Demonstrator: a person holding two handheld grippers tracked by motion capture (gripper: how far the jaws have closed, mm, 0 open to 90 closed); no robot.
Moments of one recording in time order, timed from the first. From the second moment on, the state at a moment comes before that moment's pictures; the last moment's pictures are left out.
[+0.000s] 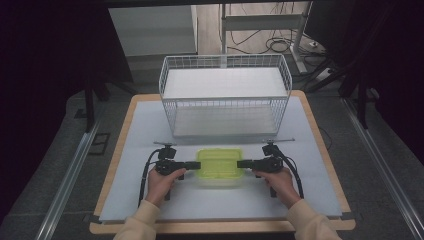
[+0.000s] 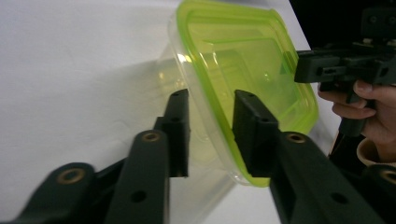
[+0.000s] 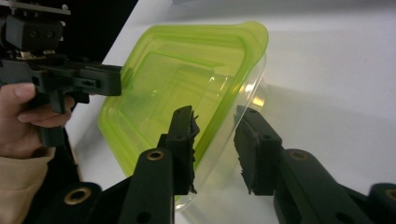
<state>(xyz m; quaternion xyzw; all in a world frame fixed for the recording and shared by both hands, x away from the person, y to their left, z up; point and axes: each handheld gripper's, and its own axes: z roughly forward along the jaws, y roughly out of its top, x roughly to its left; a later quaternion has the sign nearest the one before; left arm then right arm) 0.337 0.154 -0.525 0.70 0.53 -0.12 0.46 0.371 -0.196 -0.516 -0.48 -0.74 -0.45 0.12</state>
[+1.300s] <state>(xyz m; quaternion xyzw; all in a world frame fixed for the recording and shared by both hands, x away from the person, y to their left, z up) 0.317 0.154 -0.490 0.70 0.51 -0.09 0.50 0.359 -0.205 -0.486 -0.46 -0.72 -0.51 0.13</state>
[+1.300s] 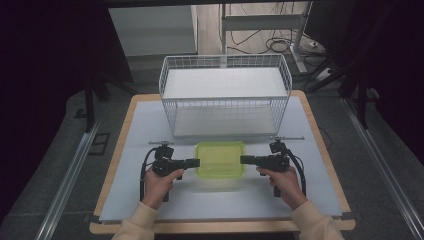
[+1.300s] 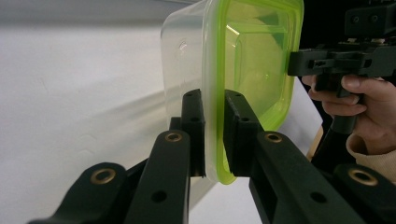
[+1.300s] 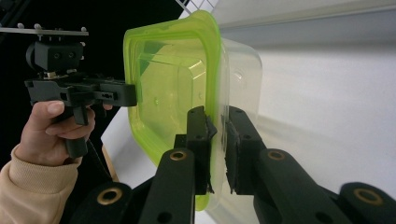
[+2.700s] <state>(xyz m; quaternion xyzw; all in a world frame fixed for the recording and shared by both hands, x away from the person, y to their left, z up) 0.335 0.151 -0.417 0.70 0.48 -0.06 0.53 0.365 -0.209 -0.404 -0.42 -0.73 -0.54 0.06</state>
